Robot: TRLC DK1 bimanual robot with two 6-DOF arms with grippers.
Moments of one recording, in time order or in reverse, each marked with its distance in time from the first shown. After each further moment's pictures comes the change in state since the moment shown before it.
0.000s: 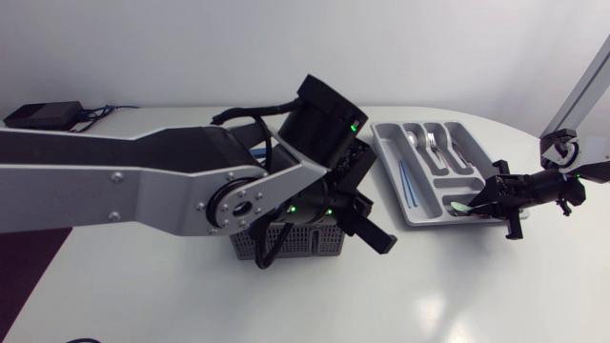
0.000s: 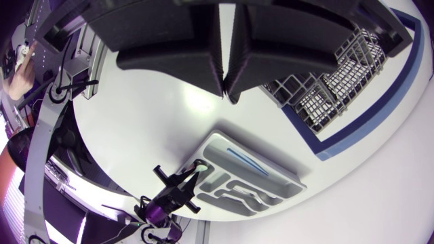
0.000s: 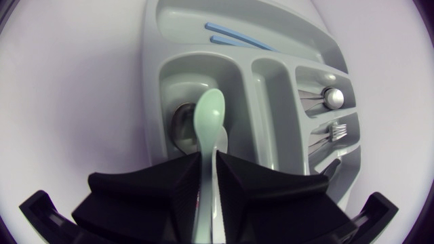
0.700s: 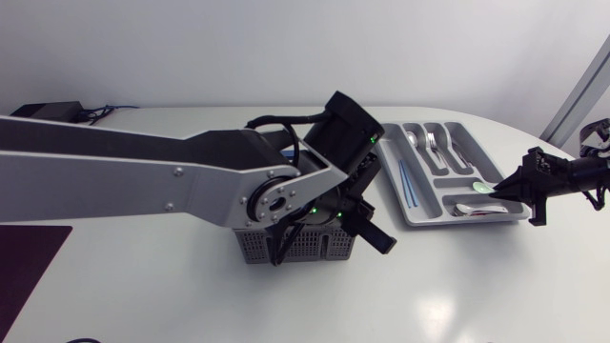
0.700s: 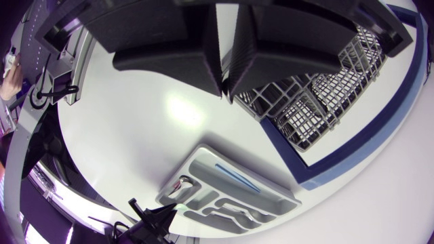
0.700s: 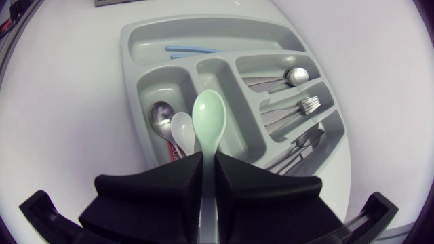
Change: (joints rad) left arm -0.002 0.103 0.070 -0.063 -0.064 0.001; right arm -0.117 0.006 0.157 -0.192 -0.157 0.104
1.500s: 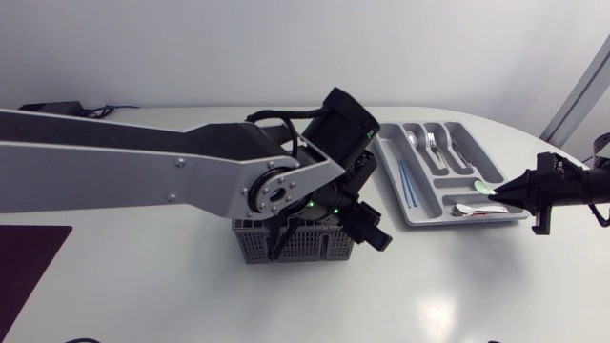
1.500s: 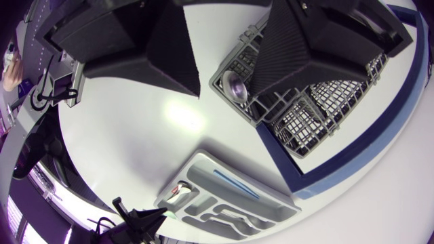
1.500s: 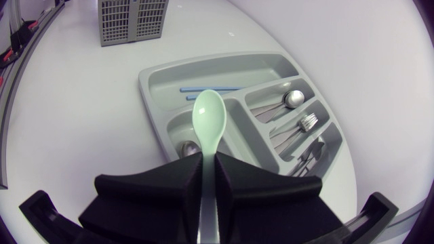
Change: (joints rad) left arm 0.016 0.013 0.023 -0.048 0.024 0.000; right arm -0.042 -0.137 -0.159 -0.002 -0.175 0.054
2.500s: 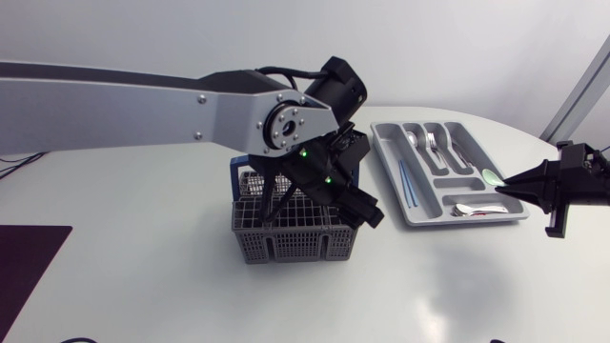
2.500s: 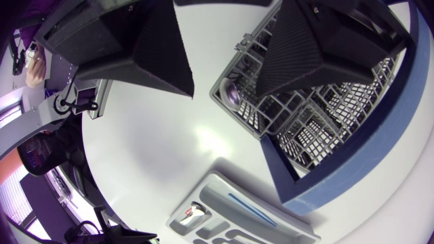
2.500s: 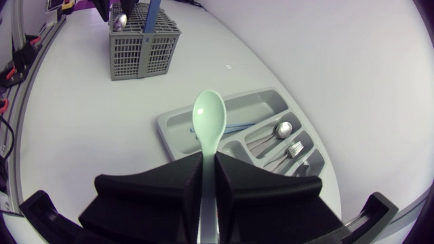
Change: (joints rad) left arm 0.108 0.105 0.230 -0.317 0.245 0.048; right arm 0.000 -0.277 -0.153 -0.047 -0.100 0.035
